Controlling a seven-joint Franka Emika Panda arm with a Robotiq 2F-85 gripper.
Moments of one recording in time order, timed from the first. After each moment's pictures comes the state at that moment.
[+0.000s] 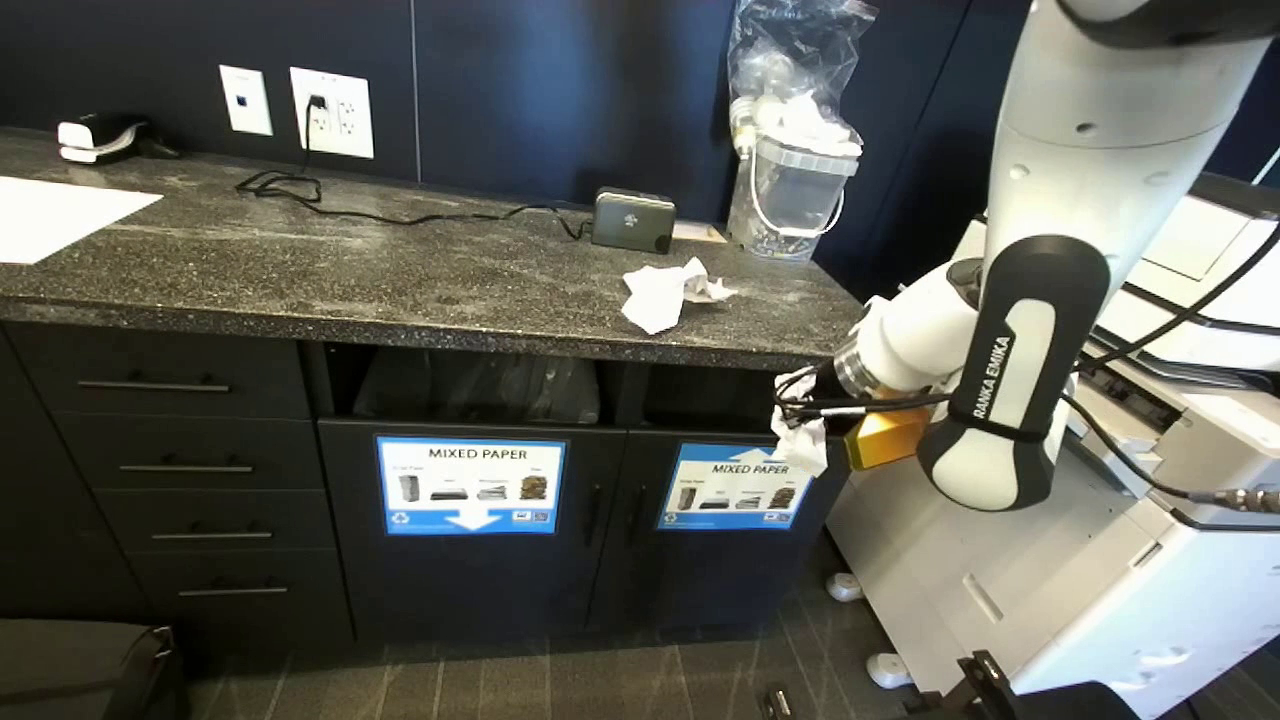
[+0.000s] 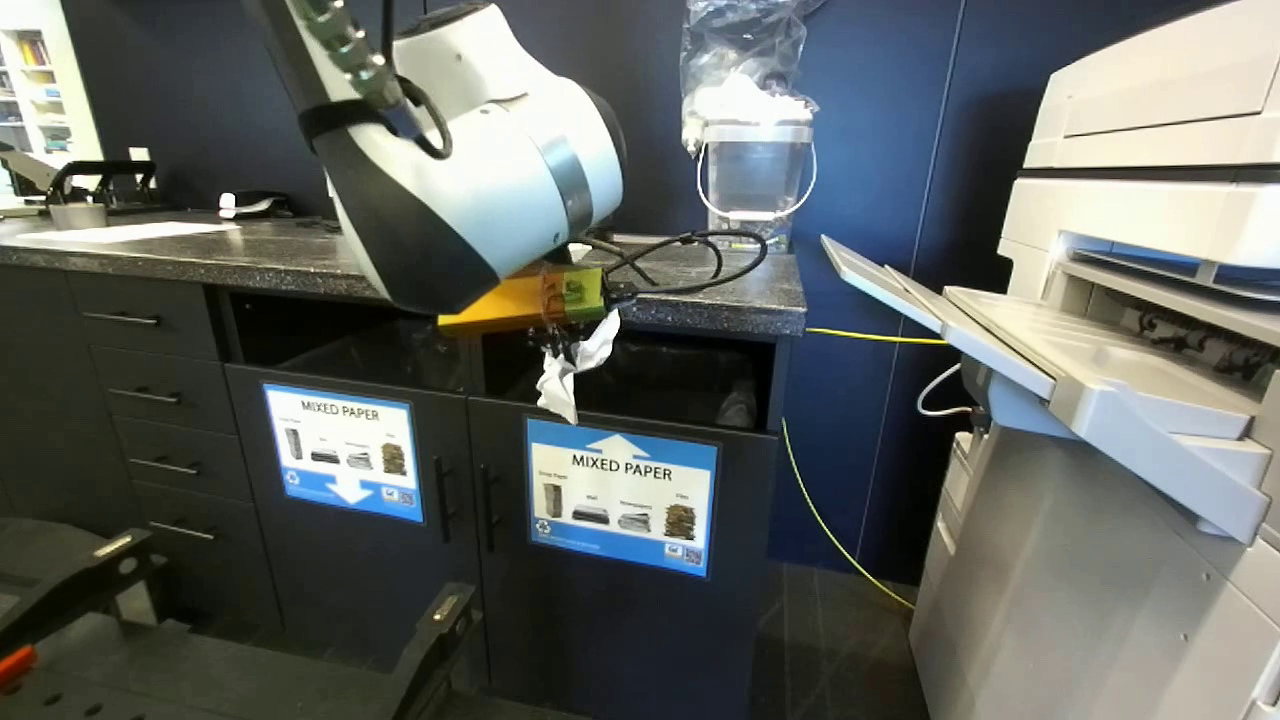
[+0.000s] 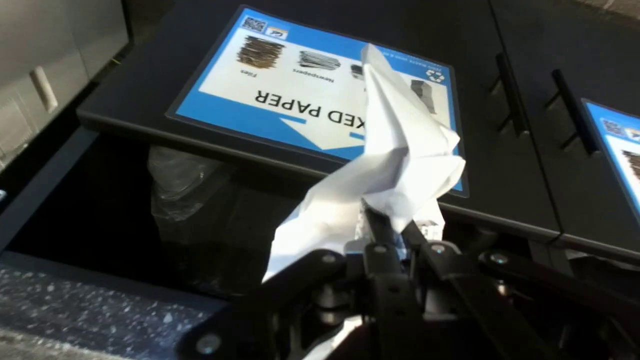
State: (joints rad) arm 0.64 0.64 -0.87 -2.48 -0.83 3.73 0.66
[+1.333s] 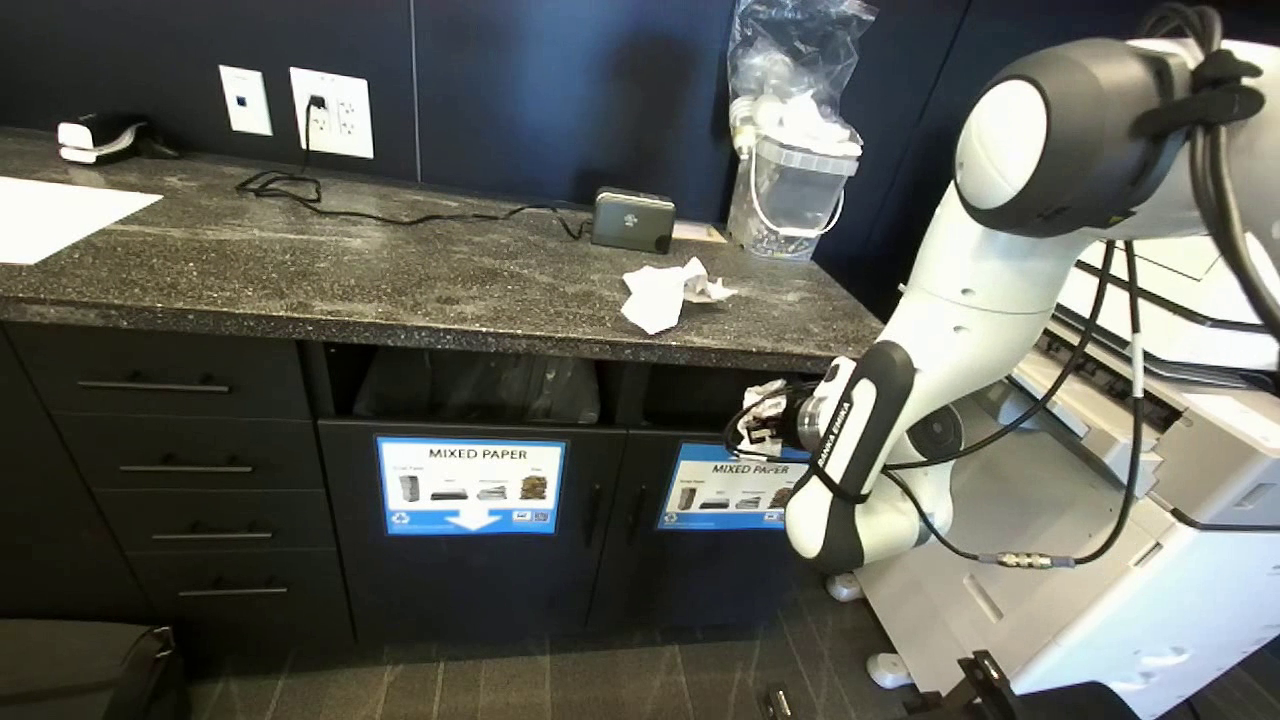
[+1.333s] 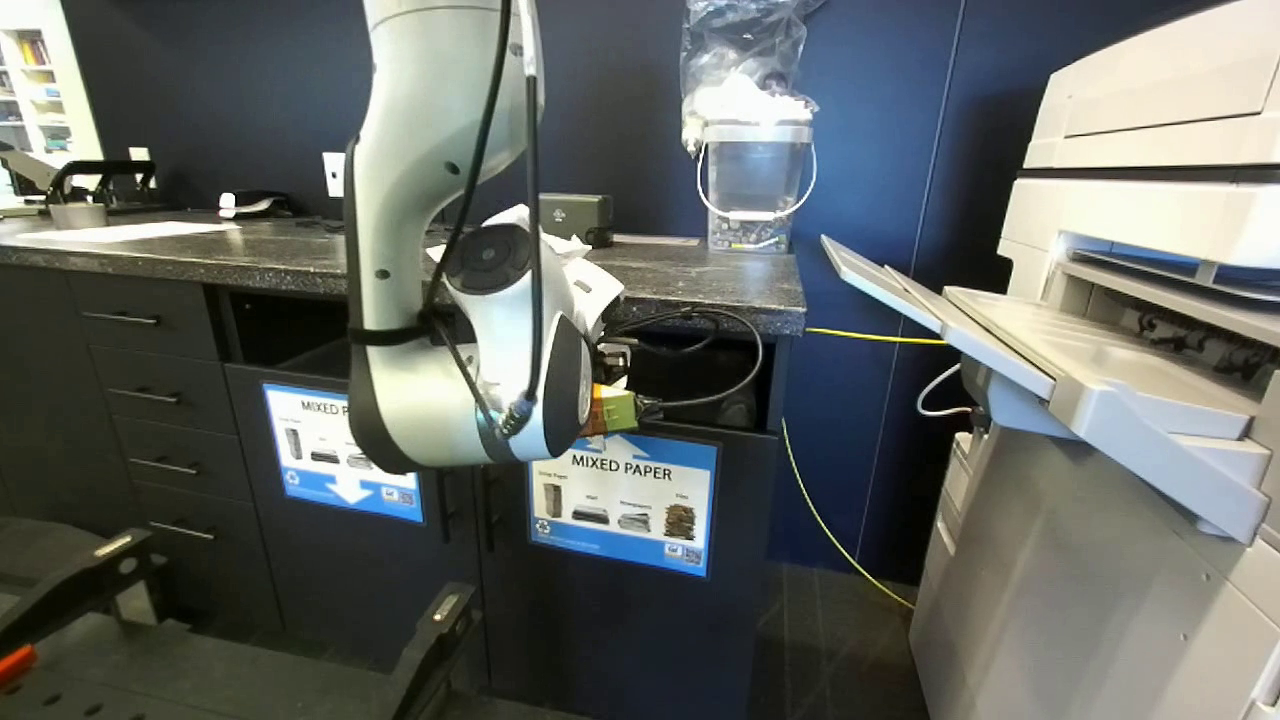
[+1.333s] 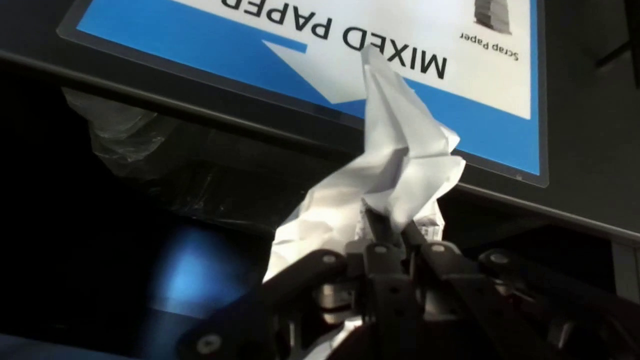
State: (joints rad) arm 0.05 0.98 -0.18 -2.20 -0.23 4.11 -0.09
